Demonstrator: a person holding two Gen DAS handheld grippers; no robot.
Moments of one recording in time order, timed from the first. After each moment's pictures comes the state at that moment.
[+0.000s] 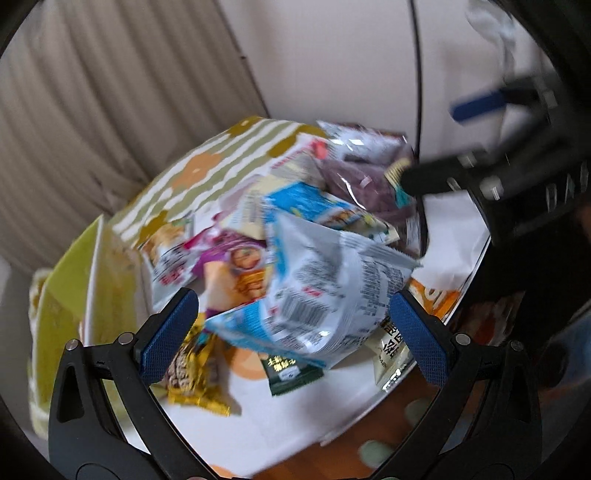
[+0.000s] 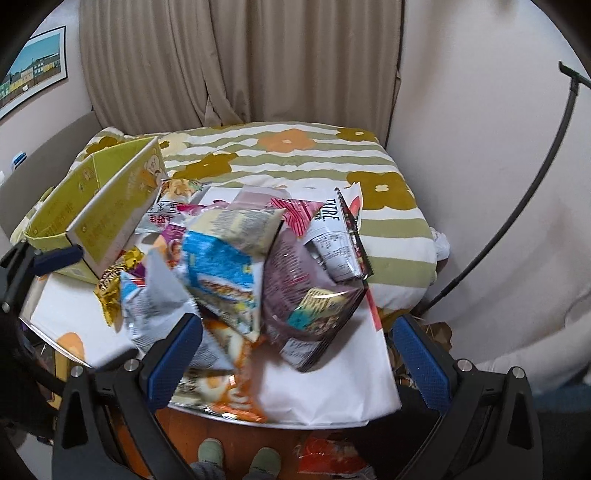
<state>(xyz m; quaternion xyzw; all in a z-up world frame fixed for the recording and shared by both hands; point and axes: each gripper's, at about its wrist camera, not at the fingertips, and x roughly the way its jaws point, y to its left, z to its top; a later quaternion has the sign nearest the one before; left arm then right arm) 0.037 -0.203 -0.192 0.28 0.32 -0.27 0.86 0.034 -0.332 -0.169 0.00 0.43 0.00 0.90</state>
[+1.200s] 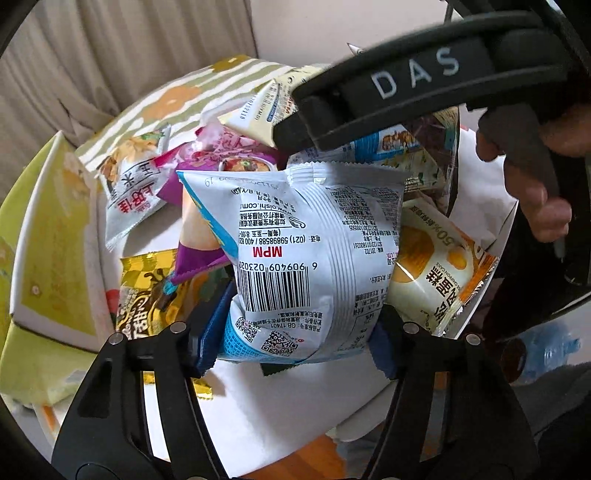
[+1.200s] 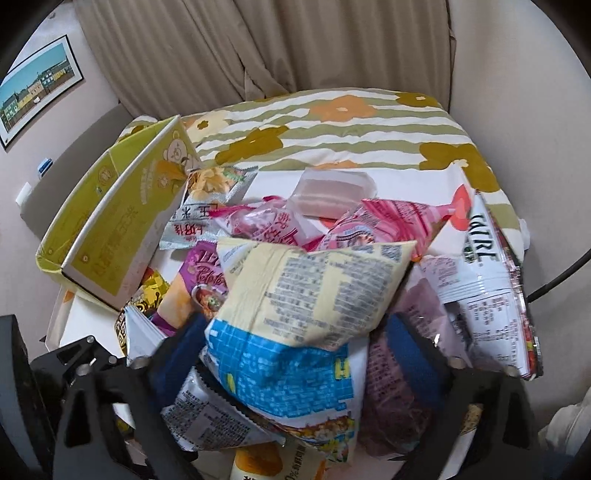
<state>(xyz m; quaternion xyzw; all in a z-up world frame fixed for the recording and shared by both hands) 0.110 -0.154 -0.241 0.20 0.45 -0.29 0.82 0.145 -0.286 -0.219 0.06 0.48 0.10 0.87</state>
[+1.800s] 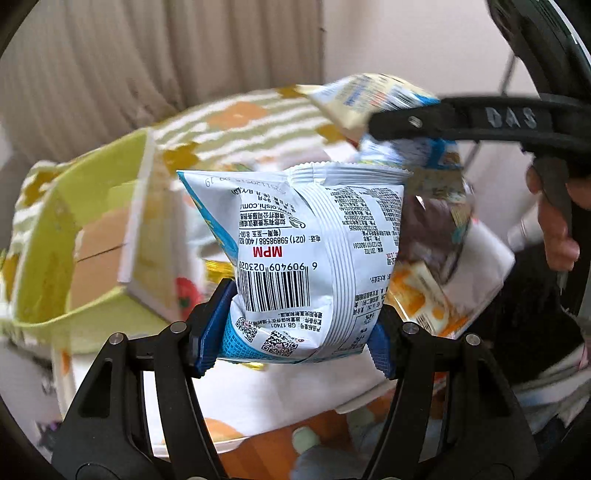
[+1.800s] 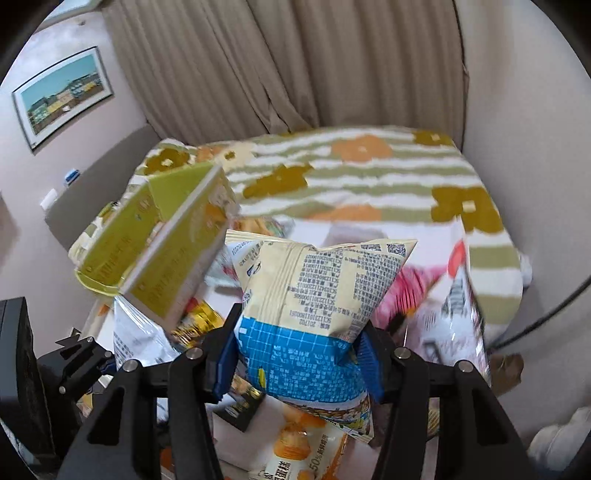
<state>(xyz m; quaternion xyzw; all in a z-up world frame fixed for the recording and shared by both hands) 0.083 -0.109 -0.142 0.10 0.42 -0.18 0.89 0.125 -0.279 -0.131 0.05 0.41 0.14 0.90</state>
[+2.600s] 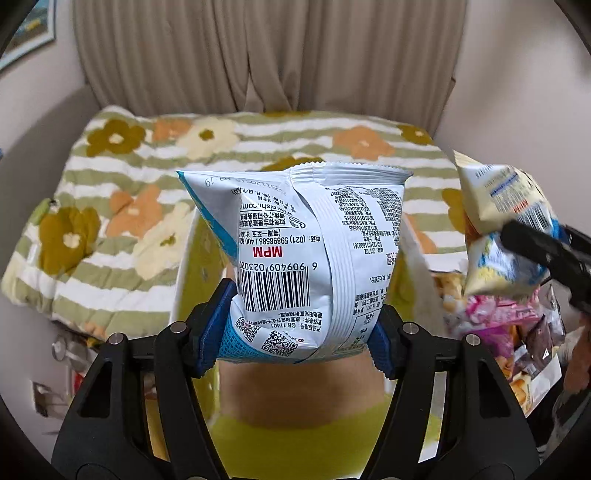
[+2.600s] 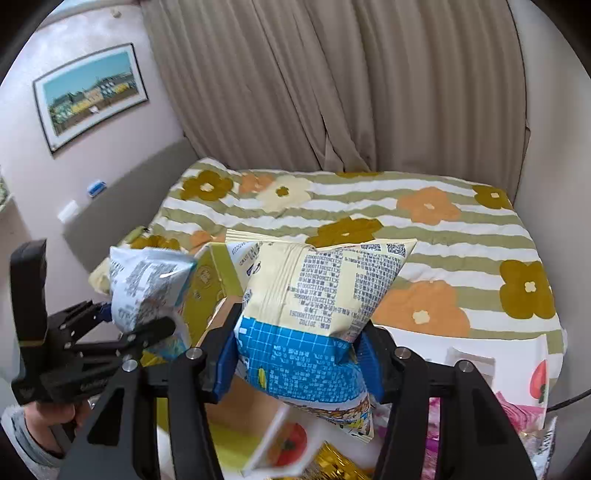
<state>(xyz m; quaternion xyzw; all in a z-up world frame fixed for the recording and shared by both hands) 0.309 0.159 -0.093 0.00 0.44 -0.07 0.90 0.265 -0.070 -0.068 0.04 0.38 0.17 0.91</state>
